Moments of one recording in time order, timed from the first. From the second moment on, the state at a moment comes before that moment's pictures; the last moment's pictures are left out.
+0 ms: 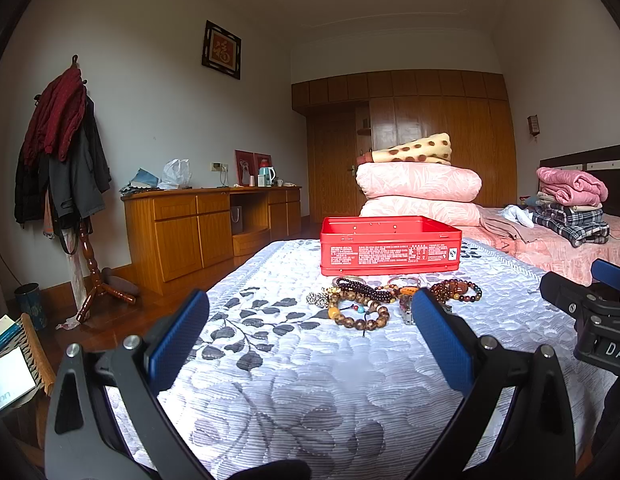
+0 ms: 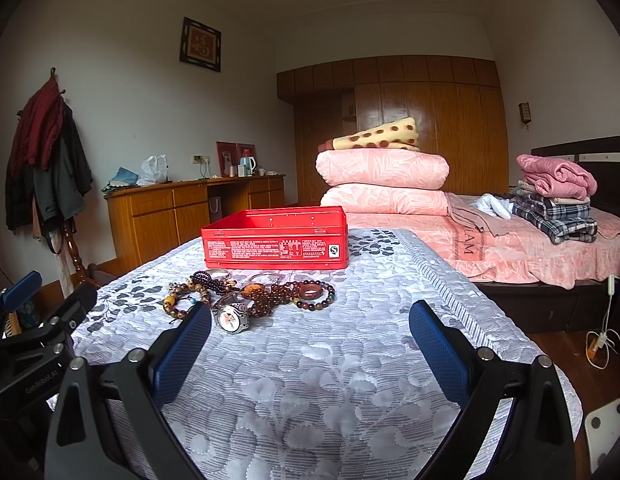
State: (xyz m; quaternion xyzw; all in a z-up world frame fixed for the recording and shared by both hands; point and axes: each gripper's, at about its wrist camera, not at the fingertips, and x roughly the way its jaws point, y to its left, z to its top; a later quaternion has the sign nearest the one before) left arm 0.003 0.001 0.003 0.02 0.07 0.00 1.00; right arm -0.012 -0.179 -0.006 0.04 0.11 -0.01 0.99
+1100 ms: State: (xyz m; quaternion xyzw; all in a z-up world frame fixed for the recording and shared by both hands) left arm 0.057 0.032 0.006 -0.01 0.18 -0.02 0.98; right arm 0.039 -0.172 -0.007 0.07 0.20 0.04 0.98
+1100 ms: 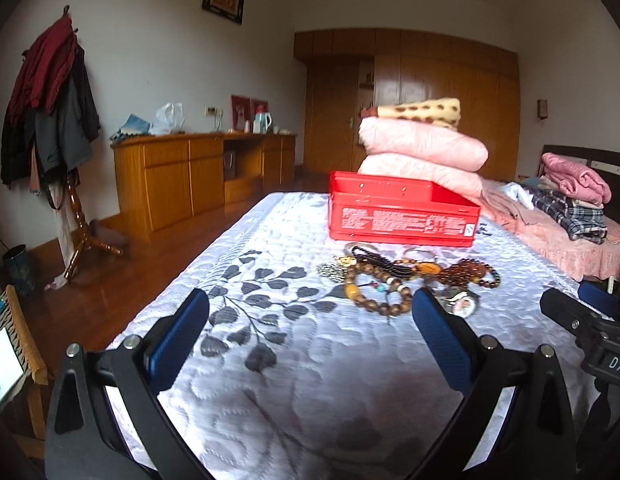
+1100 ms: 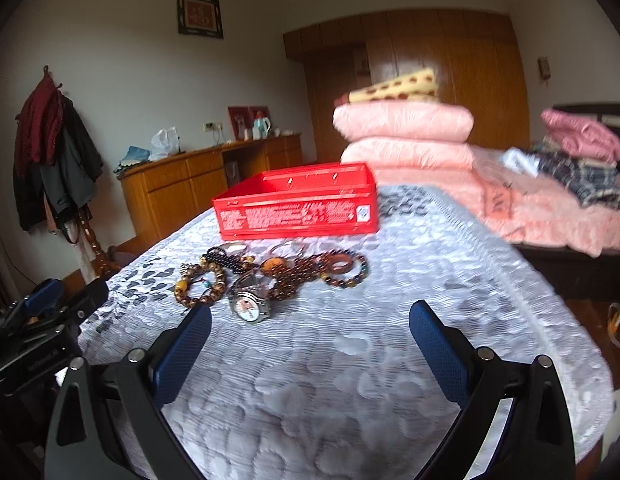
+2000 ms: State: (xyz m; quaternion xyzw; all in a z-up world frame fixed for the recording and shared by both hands) left arm 0.145 0.054 0.004 0.00 0.31 -0.06 0.95; right arm 0.140 -0.113 -0.015 0.05 0.36 0.08 0.93
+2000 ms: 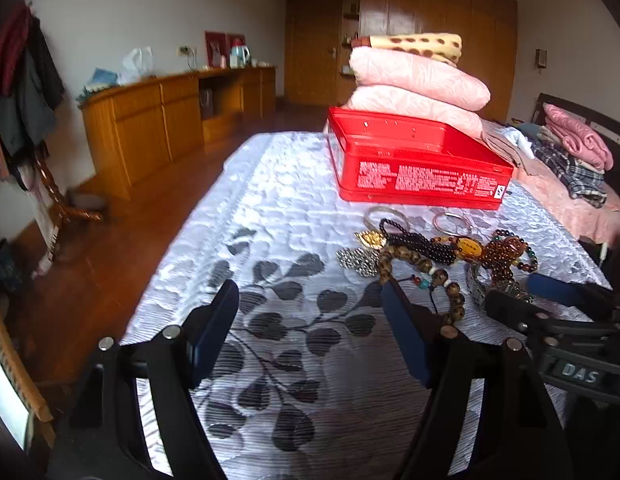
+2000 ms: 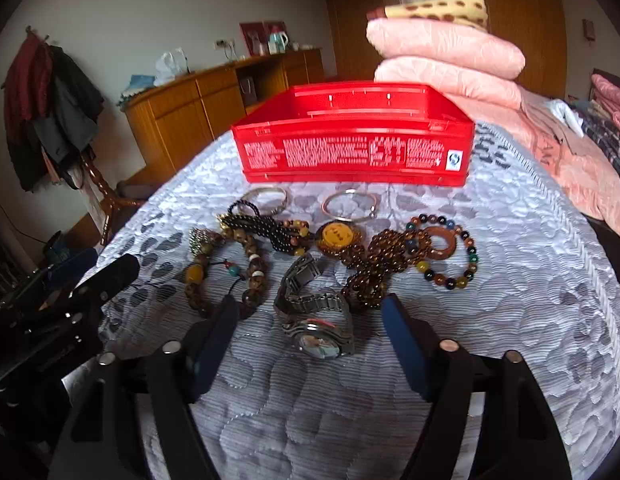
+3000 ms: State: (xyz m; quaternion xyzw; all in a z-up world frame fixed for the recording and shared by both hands) left arm 0.166 -0.033 0.000 0.02 0.34 -0.14 0.93; right arm 0.127 -0.182 -0.020 0.09 0.38 0.05 0.92
